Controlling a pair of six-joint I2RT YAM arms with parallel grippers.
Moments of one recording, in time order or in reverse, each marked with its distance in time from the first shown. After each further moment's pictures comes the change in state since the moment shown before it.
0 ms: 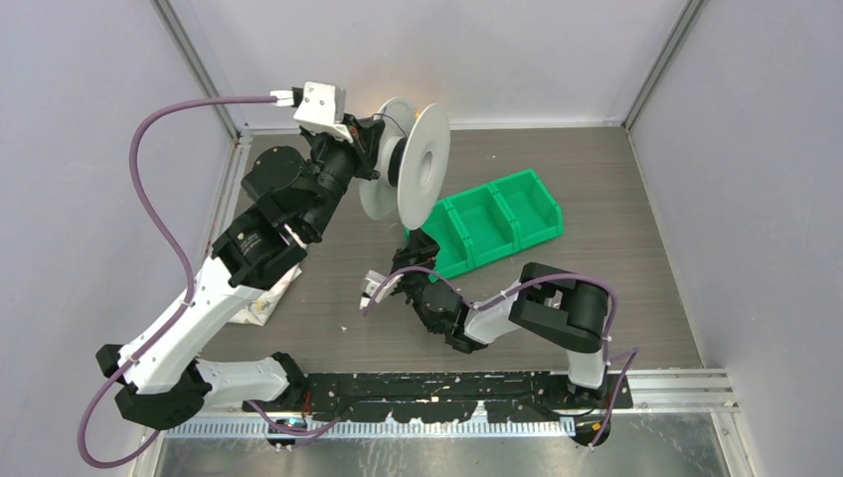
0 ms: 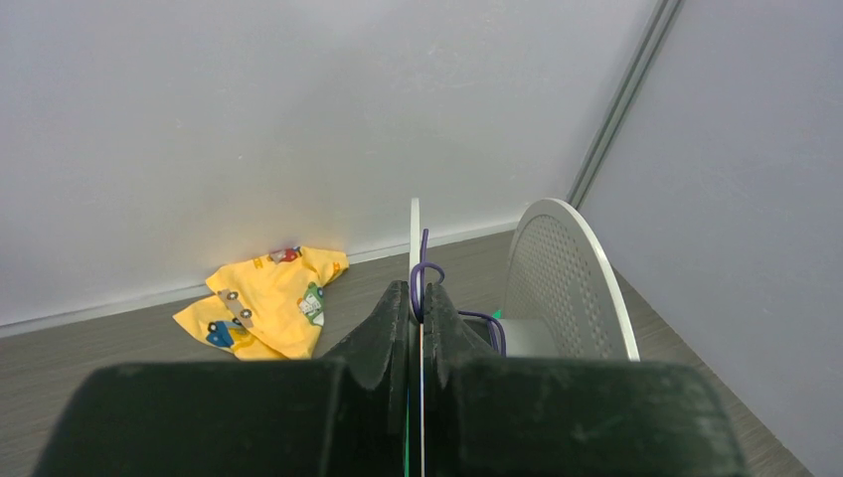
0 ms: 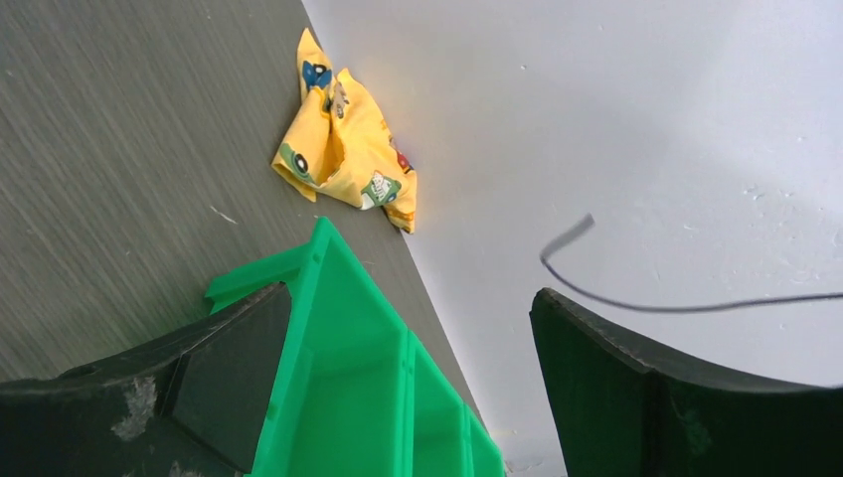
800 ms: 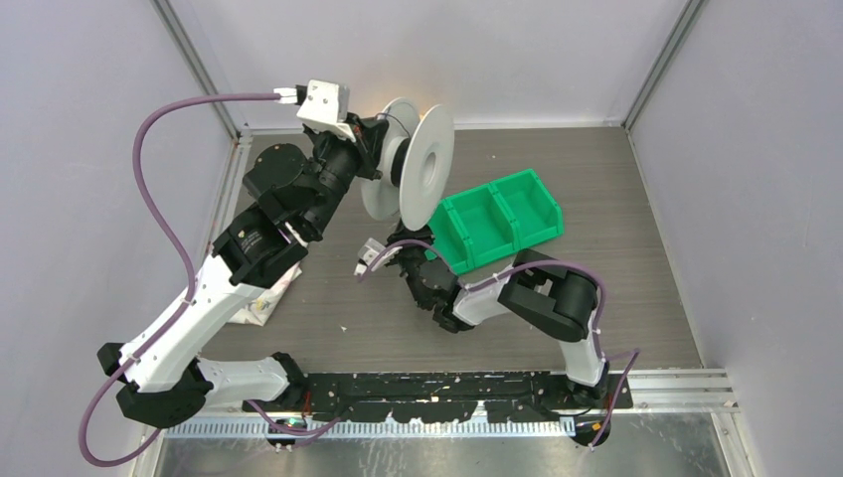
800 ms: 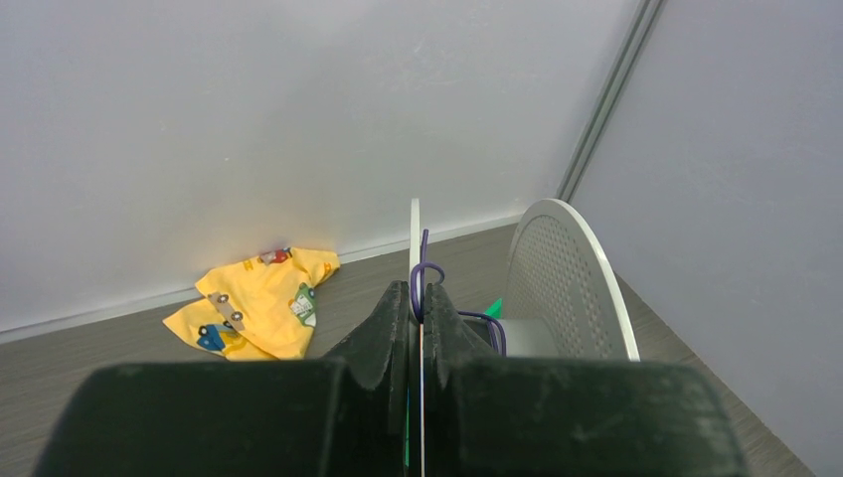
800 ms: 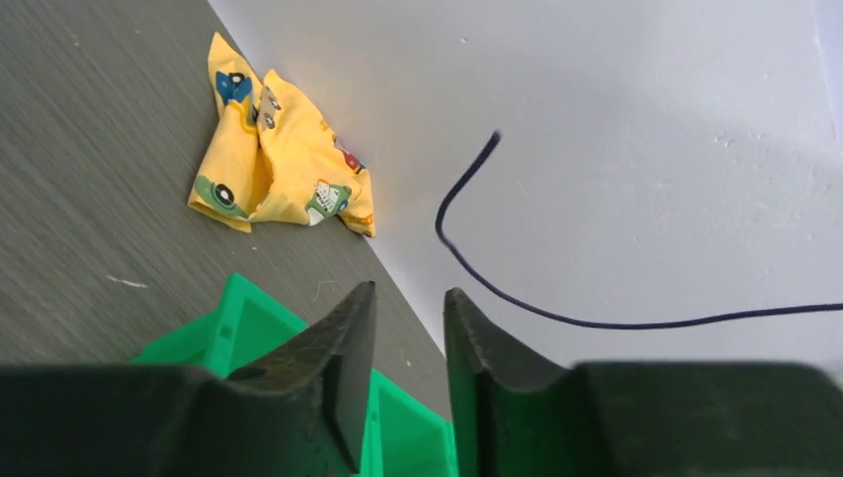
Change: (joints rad) left arm 0.000 0.012 0.017 -0.009 0.027 -0.001; right arm -0.091 0.072 0.135 0.067 0.006 -0.008
